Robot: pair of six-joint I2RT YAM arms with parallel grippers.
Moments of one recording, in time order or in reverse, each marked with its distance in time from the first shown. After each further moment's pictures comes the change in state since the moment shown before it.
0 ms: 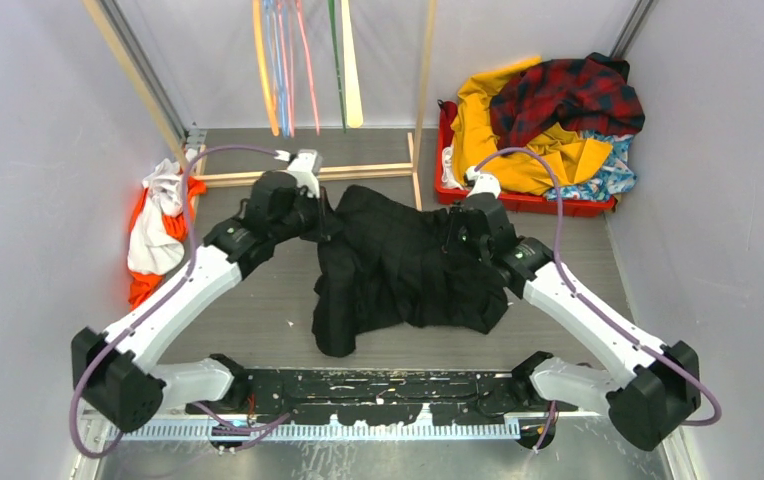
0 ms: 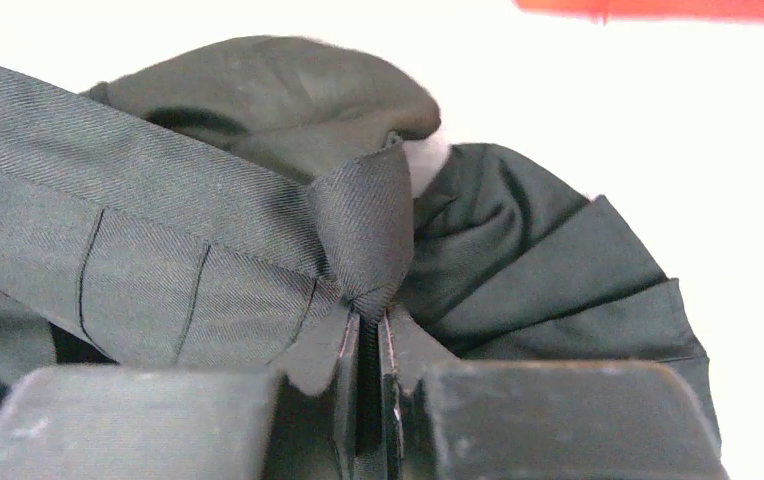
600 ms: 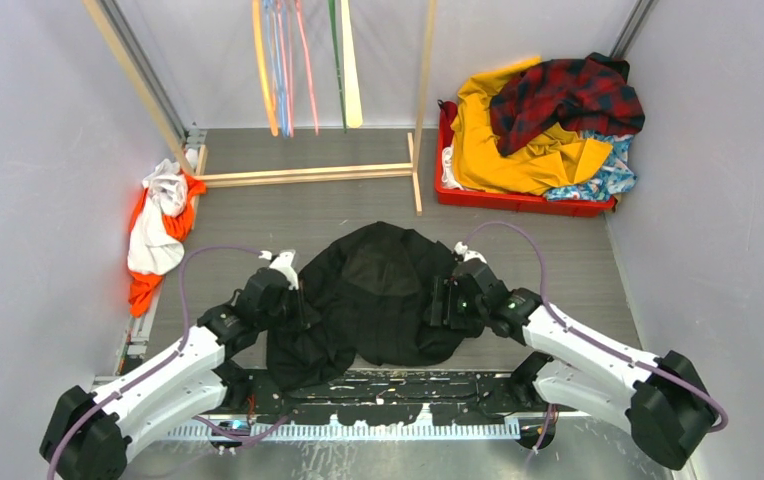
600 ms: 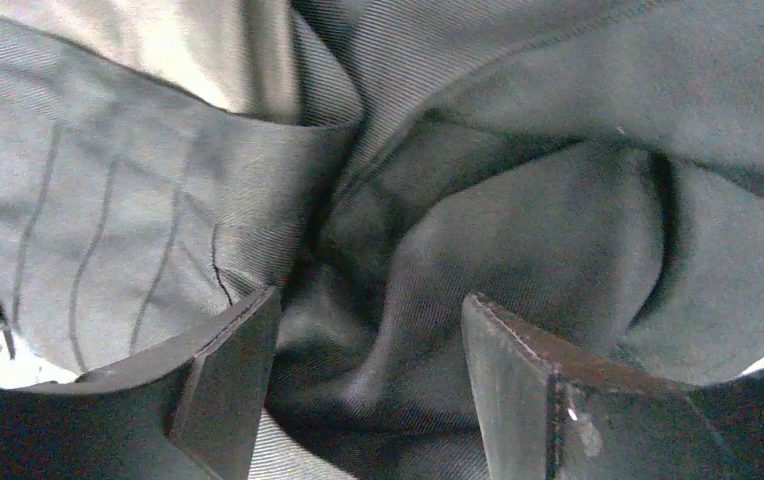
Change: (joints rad) left arm -0.034 -0.457 -0.701 0.100 -0.032 -0.213; right arm 0.106 -0.153 -0.435 0.043 -0.221 0.175
